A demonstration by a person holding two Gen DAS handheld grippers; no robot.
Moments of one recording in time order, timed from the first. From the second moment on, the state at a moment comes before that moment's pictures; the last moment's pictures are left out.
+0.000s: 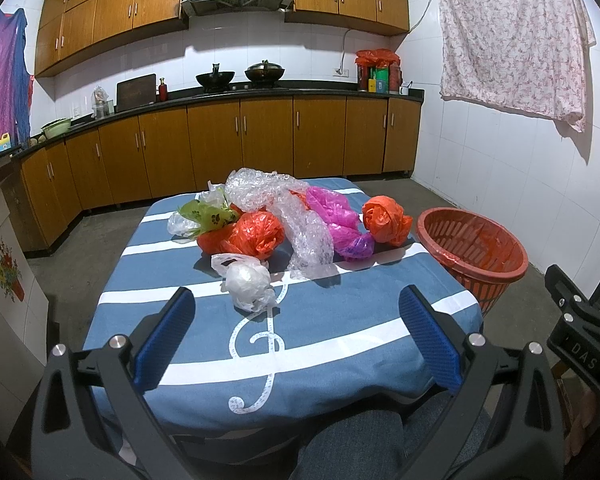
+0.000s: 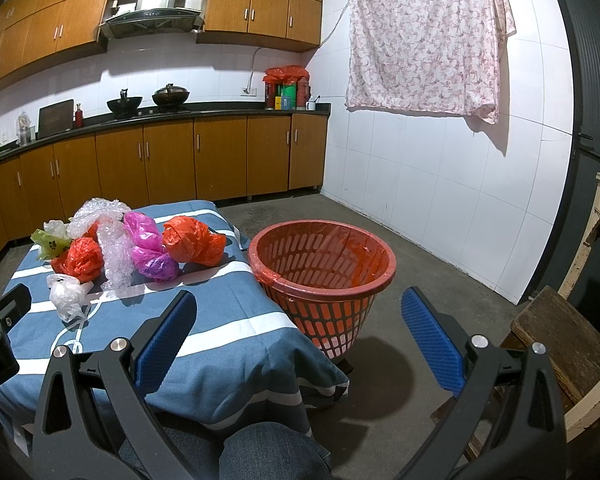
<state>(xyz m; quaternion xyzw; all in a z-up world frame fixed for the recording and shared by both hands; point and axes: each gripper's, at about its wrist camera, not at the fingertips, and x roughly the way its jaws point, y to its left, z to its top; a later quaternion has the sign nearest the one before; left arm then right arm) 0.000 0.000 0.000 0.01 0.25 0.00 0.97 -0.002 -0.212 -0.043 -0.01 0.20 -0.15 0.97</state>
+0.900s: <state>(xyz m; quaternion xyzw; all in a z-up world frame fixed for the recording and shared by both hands) 0.001 0.003 -0.002 0.00 0.26 0.00 0.97 0.001 -0.210 -0.046 -0.01 0.21 -0.15 0.97</state>
